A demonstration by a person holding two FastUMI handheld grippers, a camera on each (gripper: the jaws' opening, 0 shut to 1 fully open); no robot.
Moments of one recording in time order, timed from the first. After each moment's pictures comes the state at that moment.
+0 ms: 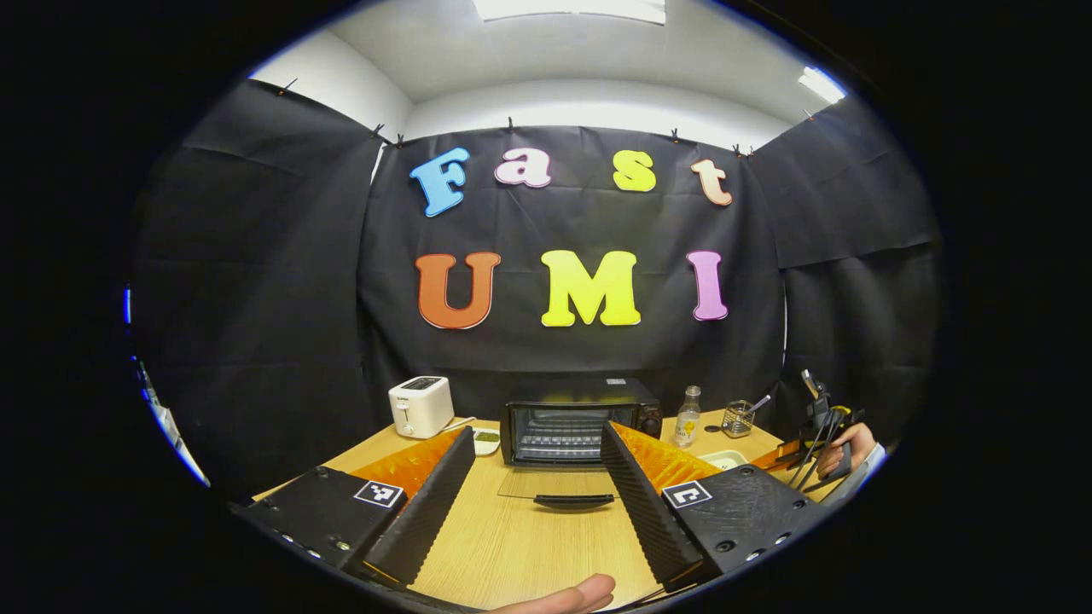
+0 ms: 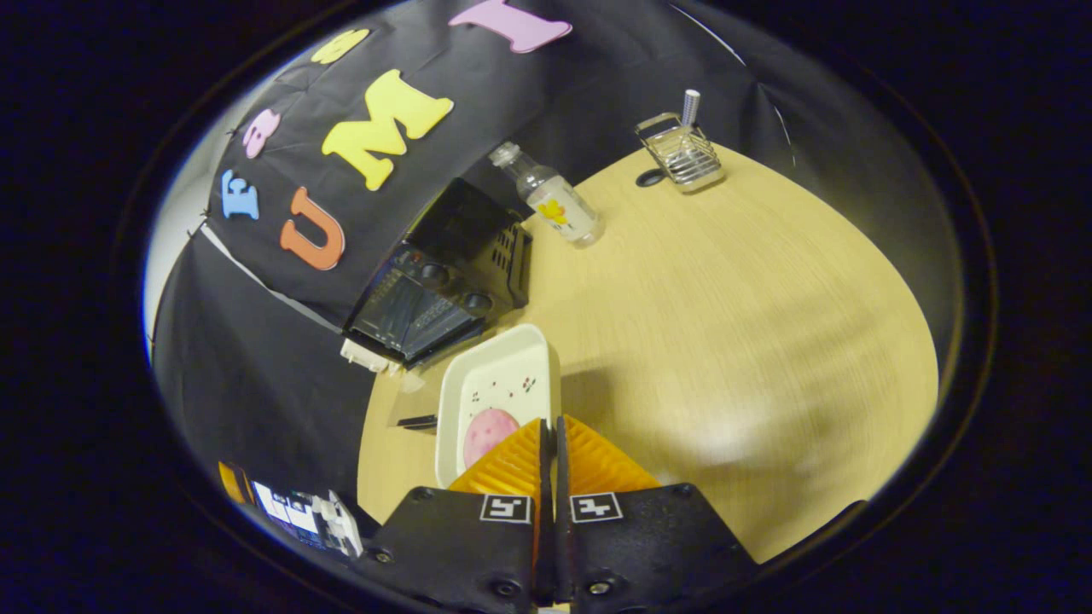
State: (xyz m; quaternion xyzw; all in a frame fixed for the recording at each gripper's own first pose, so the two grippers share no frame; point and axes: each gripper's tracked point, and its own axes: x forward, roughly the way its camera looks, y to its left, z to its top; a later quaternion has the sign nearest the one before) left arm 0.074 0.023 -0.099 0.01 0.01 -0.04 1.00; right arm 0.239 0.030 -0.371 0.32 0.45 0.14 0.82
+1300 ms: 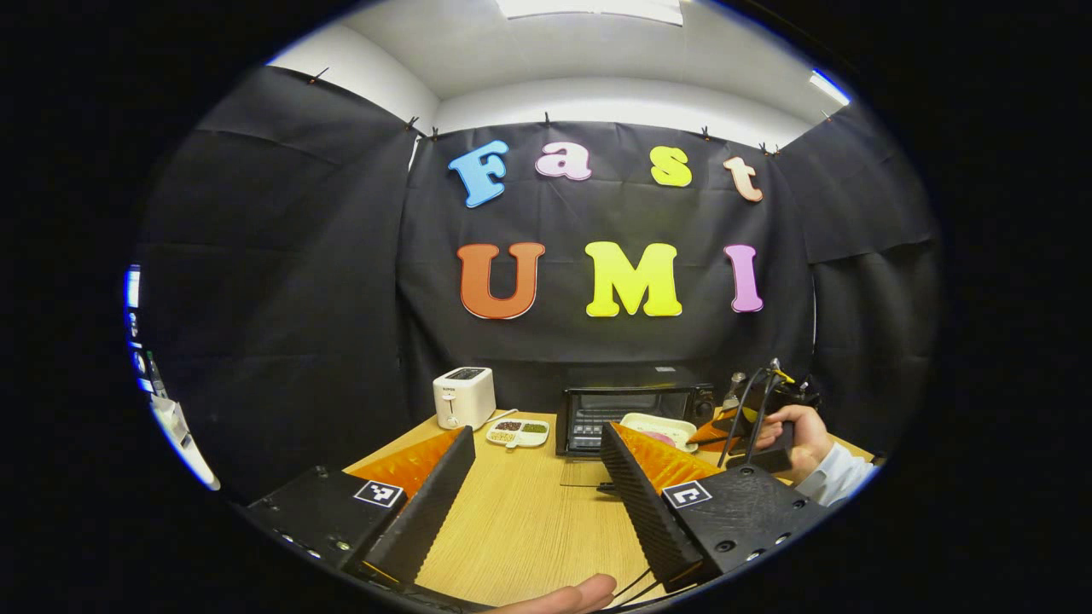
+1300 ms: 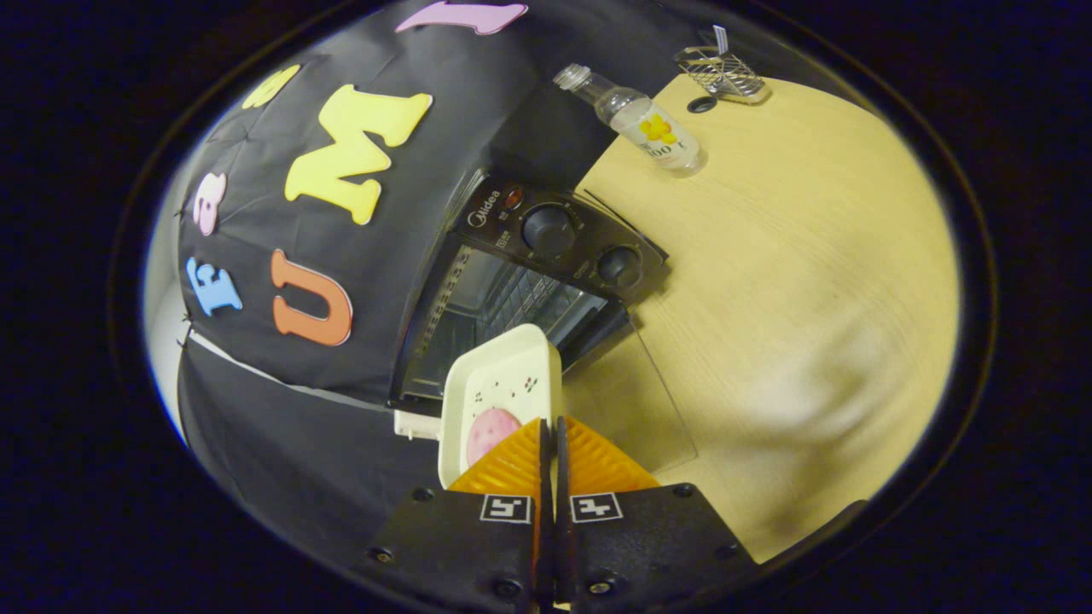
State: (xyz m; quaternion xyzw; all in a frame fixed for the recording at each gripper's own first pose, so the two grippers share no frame) left arm 0.082 0.113 -0.138 0.01 0.02 0.00 1.00; right arm 0.338 0.255 -0.367 0.49 0.41 0.06 0.77
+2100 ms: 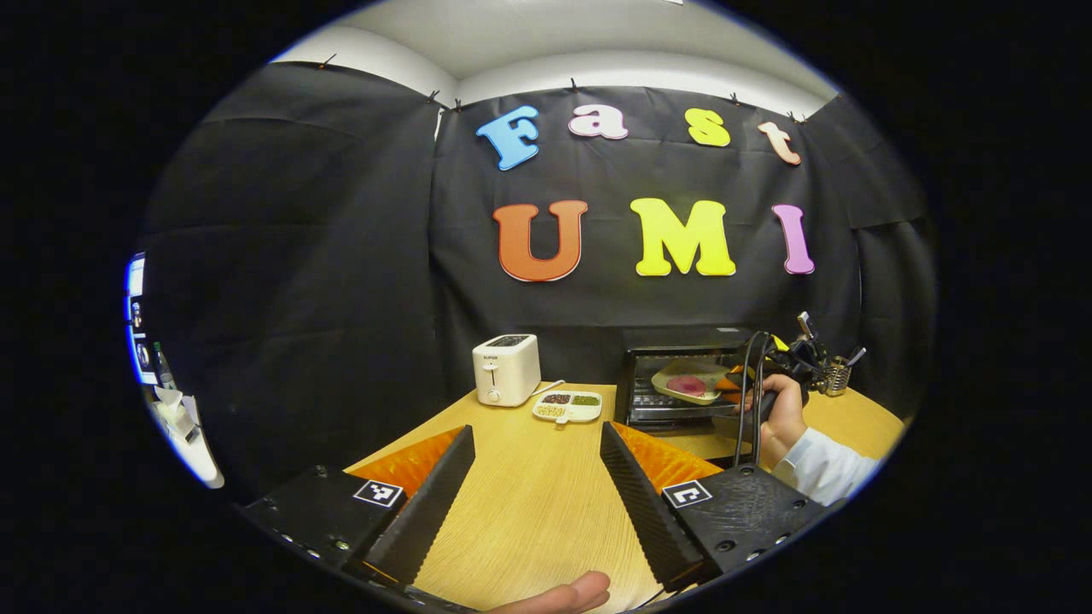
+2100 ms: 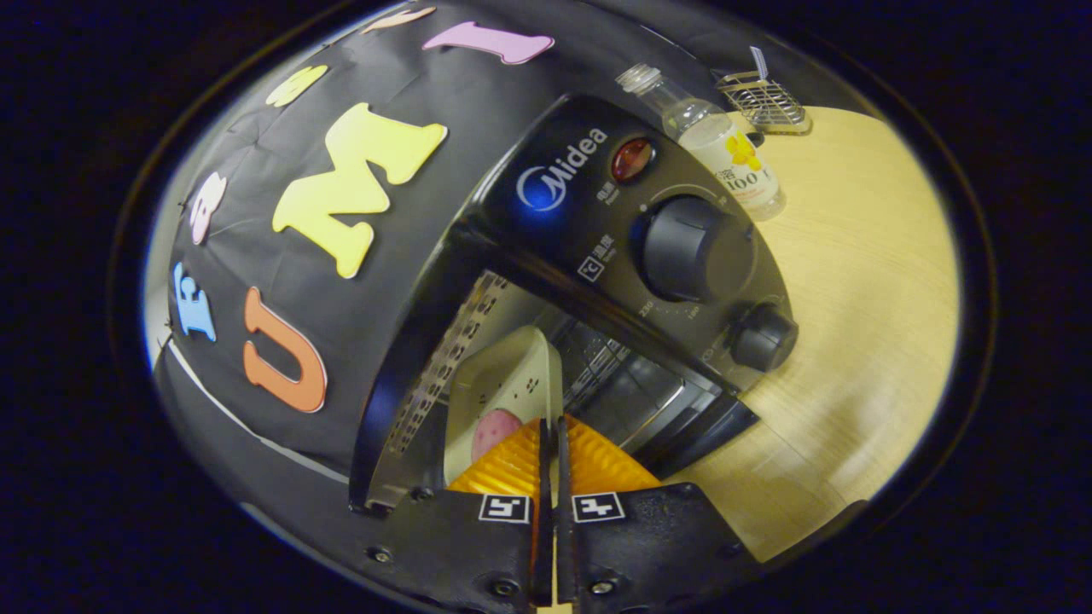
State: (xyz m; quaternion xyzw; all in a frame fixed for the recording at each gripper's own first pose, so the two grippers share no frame) left arm 0.135 0.173 -0.205 0.02 0.07 0.07 0.99; right arm 0.482 0.294 -0.397 0.48 0.27 -0.02 0.83
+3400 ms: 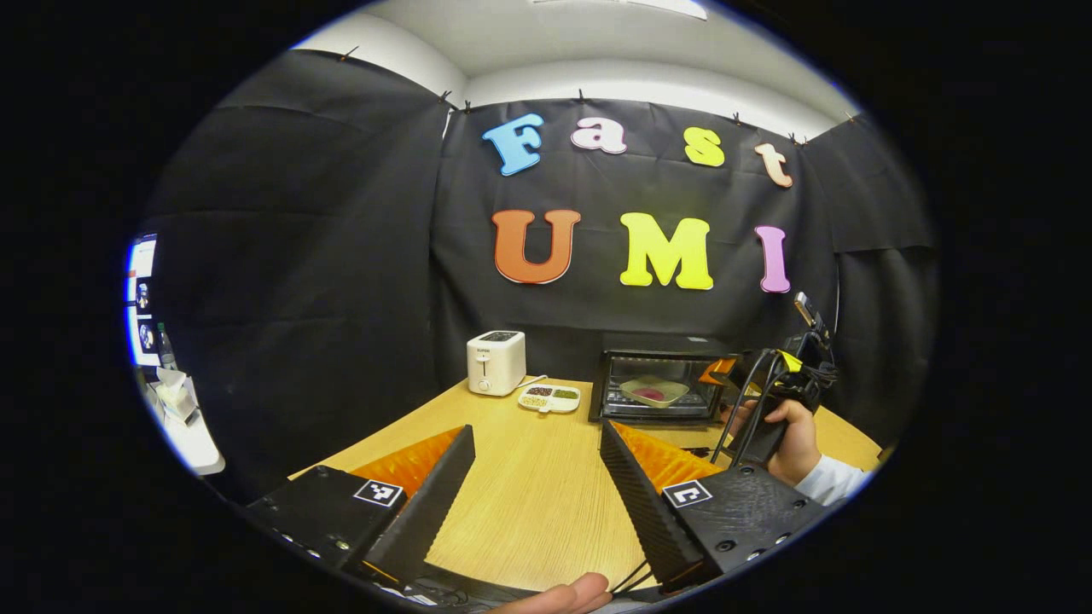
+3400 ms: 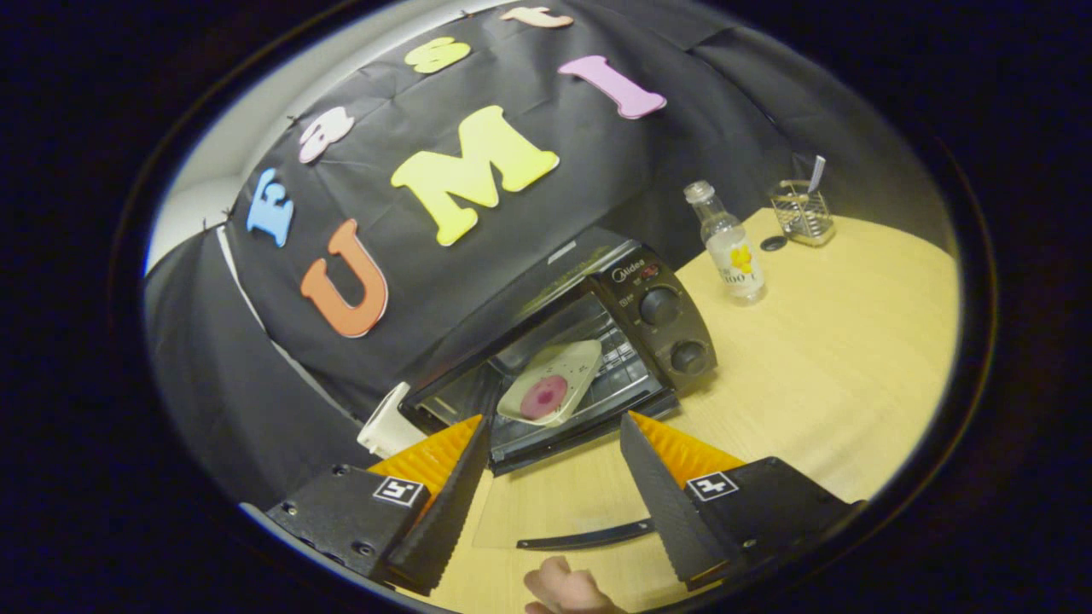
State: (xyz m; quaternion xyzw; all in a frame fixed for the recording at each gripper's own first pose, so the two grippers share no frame) left arm 0.052 0.152 -0.172 -0.01 0.06 0.04 1.00; right arm 0.324 0.275 -0.313 0.32 0.23 0.07 0.92
